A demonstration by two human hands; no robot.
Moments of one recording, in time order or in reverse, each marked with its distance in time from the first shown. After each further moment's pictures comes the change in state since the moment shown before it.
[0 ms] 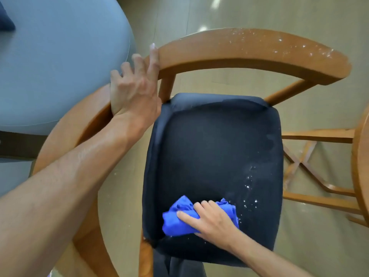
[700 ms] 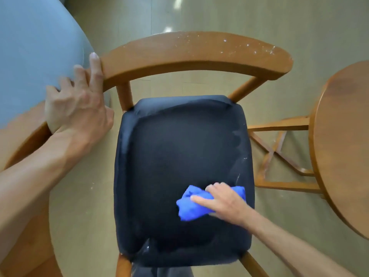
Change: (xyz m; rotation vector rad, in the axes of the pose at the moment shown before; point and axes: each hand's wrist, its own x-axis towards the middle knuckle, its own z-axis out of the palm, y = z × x) left_hand 0.002 0.003 0.005 -0.178 0.070 0.060; right_hand -0.046 0.107 -0.023 -0.096 0.047 0.013
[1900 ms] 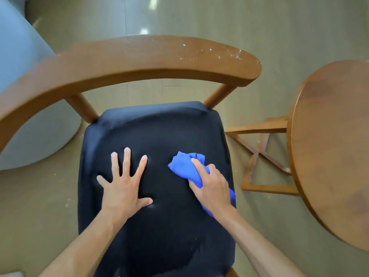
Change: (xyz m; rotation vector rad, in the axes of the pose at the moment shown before) left_hand -0.110 0.121 0.096 -0.089 -0.700 0.176; right_hand 0.036 0.035 -0.006 0.205 0.176 0.786
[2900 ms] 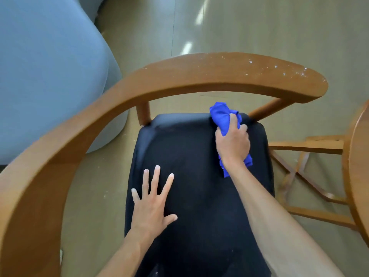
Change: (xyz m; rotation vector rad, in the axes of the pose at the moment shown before) left_hand -0.042 -0.041 0.037 -0.173 0.056 -0.041; right_hand 0.147 -0.072 0.006 -0.017 0.137 0.327
